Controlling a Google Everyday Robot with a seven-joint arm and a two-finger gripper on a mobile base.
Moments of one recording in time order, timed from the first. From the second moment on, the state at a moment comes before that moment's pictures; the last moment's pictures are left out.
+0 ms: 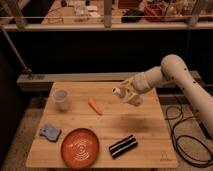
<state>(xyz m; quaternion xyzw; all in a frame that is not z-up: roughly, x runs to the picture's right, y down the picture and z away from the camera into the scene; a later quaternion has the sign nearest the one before) 0.096 0.020 0.687 -0.19 -0.45 -0.02 0.87</state>
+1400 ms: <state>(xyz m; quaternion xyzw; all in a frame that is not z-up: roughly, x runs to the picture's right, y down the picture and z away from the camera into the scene) 0.071 0.015 0.666 -0.18 -0.60 0.02 0.78</state>
